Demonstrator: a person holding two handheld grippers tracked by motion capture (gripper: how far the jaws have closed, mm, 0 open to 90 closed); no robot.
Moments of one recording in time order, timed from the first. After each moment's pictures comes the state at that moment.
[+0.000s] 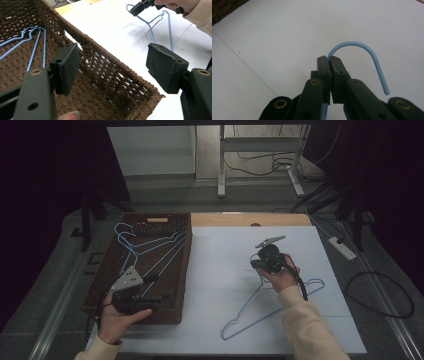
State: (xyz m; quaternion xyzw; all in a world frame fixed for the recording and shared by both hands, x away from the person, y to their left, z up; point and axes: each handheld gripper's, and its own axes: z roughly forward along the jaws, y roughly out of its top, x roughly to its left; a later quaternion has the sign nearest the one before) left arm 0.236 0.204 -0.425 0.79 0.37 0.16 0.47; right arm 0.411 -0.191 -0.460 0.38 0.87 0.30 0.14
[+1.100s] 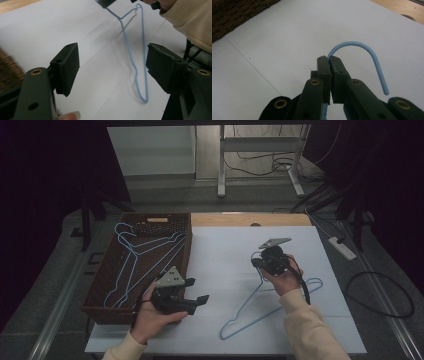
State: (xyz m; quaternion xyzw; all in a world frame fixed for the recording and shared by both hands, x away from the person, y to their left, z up) left arm 0.252 0.115 -0.426 0.82 0.33 0.09 0.46; right arm 0.396 -0.195 -0.448 0.36 0.85 0.34 0.16
